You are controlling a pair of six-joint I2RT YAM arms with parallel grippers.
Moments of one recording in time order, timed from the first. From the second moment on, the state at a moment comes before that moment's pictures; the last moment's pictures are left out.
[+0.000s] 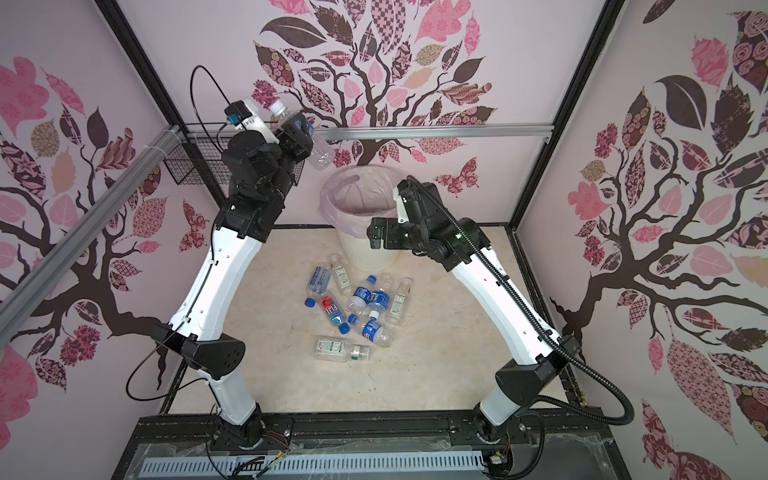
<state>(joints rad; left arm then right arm) -0.41 1.84 2.36 -0.25 -0.37 -0.50 0.60 1.60 1.98 -0.96 -0.03 0.46</state>
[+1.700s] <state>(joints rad) -0.47 1.82 2.15 -0.47 -0.21 -0.58 0.60 1.58 1.86 -0.96 -0.04 0.50</state>
